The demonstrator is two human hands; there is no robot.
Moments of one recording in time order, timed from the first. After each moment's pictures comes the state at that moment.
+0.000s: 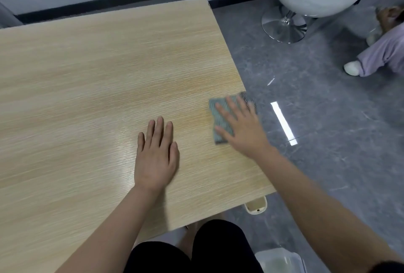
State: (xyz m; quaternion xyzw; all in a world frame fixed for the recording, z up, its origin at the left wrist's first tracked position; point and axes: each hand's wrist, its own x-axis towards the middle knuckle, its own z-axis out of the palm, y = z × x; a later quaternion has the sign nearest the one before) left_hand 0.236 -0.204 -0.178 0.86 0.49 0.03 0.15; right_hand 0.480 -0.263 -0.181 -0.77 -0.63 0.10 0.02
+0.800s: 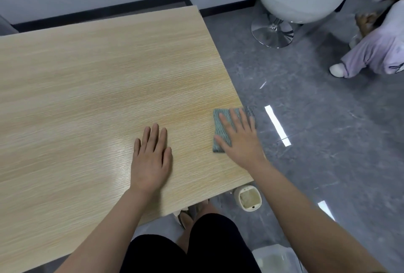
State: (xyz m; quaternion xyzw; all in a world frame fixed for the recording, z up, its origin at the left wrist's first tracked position) left_hand 0.214 -0.226 -0.177 0.86 0.47 0.01 0.18; right_hand 0.456 -0.318 -0.177 -0.82 -0.57 0.10 0.01
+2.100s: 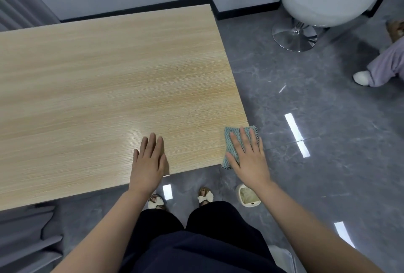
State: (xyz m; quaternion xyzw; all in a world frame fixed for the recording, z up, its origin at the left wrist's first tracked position) left_hand 0.183 -0.313 -0.159 0.82 0.54 -0.02 0.21; right_hand 0.451 -0.427 -0.185 -0.79 -0.59 0.13 0.02
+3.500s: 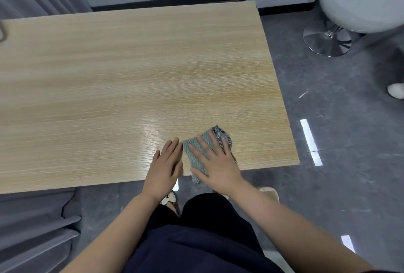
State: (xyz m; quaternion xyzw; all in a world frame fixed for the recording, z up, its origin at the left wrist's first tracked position) left_hand 0.113 -0.306 -0.163 0.82 0.49 0.03 0.30; right_hand 0.303 -0.353 -0.174 -0.62 -0.77 0.15 -0.02
